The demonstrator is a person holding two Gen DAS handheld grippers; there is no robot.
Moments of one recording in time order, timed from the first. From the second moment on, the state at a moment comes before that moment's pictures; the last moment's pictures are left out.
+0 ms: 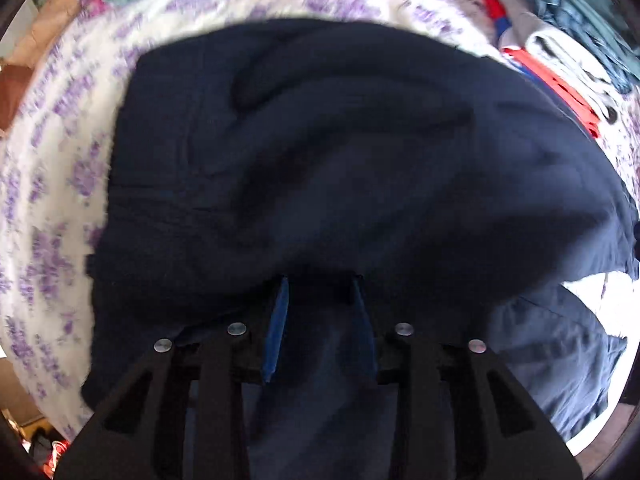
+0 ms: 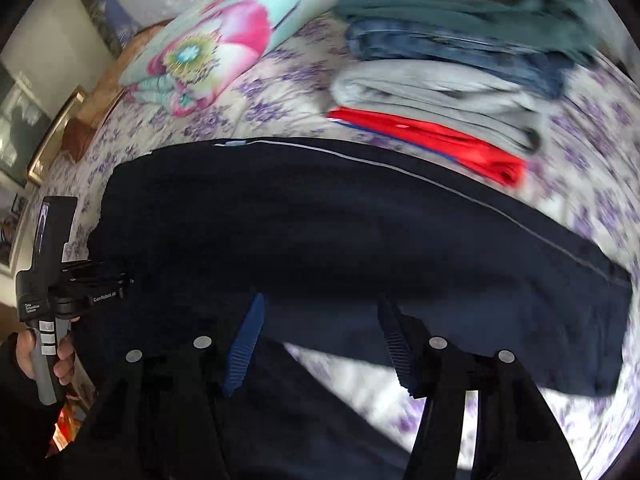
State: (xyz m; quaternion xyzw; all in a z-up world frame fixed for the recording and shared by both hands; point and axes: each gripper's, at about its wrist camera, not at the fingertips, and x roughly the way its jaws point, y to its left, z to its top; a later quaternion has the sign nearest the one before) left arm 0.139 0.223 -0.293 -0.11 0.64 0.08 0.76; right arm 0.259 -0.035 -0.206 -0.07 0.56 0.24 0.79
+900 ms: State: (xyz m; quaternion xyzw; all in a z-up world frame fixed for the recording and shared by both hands) left arm 0.279 0.306 -0.271 0.02 0.68 -0.16 0.71; right arm 0.238 -0.036 -0.203 -0.09 0.60 0.25 0.76
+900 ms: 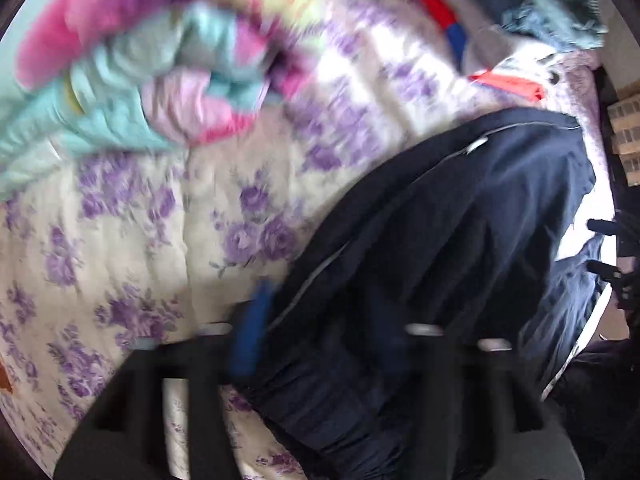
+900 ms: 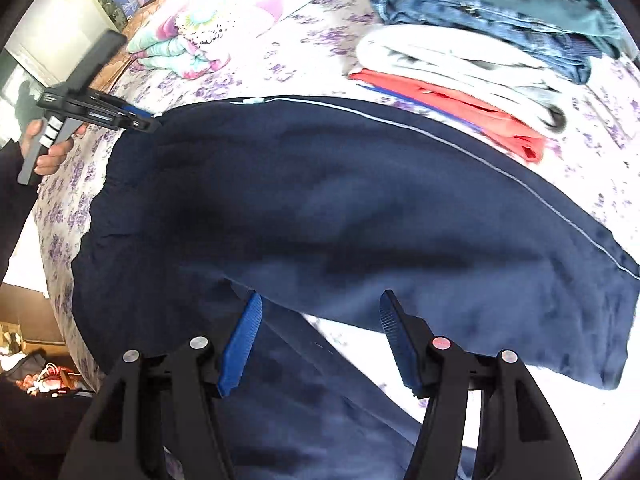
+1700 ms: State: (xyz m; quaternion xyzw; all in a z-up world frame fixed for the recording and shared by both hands) left arm 0.270 0.307 -0.287 0.05 0.69 -0.15 0.71; right arm 0.383 0.139 -0.272 -0.32 0.58 0.46 0.60
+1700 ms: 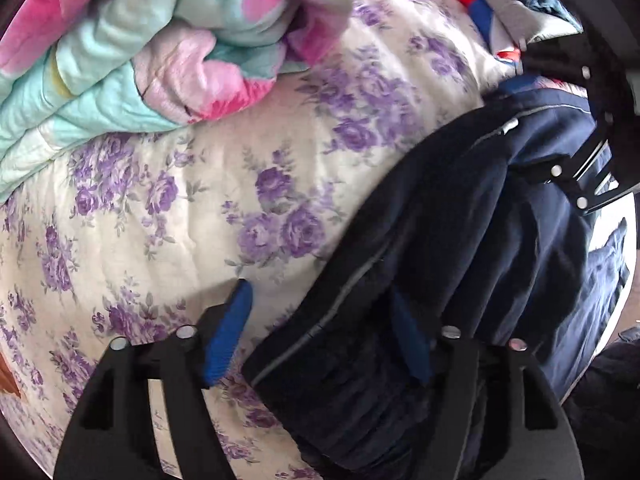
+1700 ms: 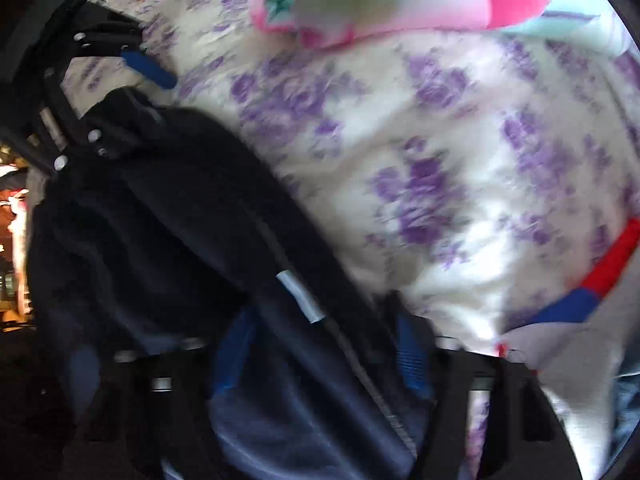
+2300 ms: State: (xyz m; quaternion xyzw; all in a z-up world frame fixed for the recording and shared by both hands) left arm 0.285 0.282 -0.256 0.13 0.65 -0.13 0.73; right arm 0.380 0.123 -0.224 -0.26 0.56 0.47 0.63
